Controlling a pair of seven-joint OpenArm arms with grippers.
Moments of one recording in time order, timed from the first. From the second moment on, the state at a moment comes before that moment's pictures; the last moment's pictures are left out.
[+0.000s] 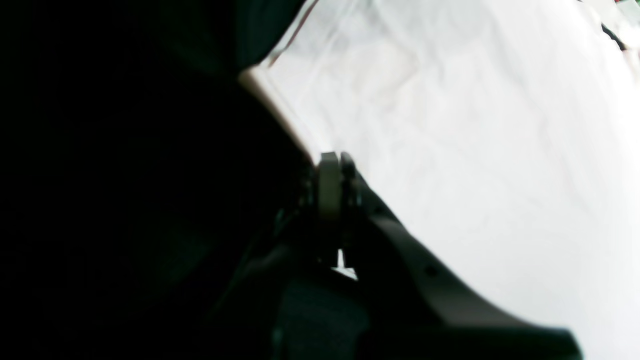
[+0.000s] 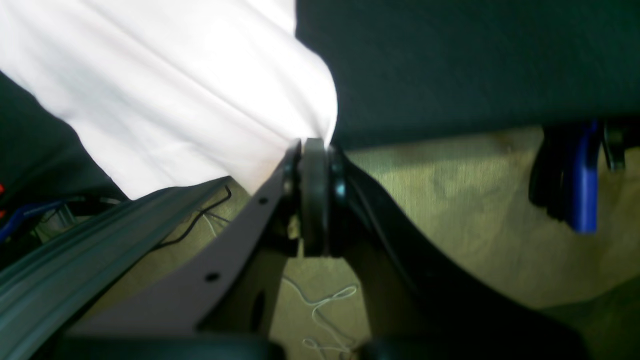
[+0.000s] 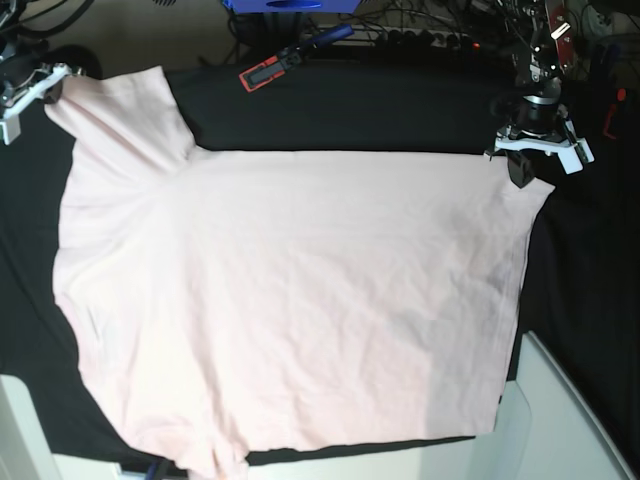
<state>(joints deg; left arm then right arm) 23.2 -7.0 -25.5 79.2 -31.8 -13.9 4.9 -22.9 -1.9 51.6 98.8 13.6 40.8 -60.7</state>
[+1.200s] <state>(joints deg) 33.8 -2.5 -25.6 102.1 -31.8 -8.1 5.0 -11.1 4.4 39.2 110.6 12.6 40.8 -77.8</state>
